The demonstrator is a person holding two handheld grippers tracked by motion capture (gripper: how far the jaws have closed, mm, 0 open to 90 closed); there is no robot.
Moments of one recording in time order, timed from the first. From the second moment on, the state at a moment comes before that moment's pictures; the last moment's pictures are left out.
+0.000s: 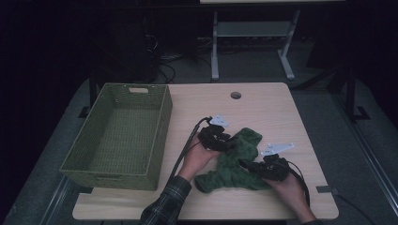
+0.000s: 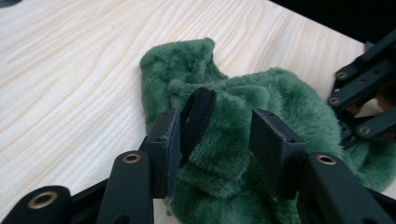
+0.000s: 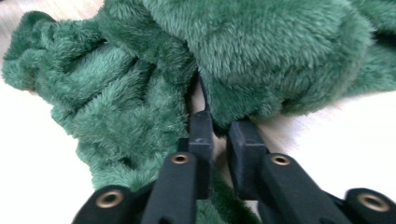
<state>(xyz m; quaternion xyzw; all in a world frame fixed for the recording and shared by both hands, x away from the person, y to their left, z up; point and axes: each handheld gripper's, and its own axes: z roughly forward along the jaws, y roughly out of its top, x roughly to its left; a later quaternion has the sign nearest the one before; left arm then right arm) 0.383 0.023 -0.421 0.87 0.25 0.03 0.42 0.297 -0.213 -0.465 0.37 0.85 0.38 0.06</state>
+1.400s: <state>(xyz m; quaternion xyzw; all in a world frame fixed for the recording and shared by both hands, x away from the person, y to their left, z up) 0.386 0.051 -0.402 0.85 0.26 0.01 0.45 0.300 -0.240 -0.436 0.38 0.82 0.40 0.15</state>
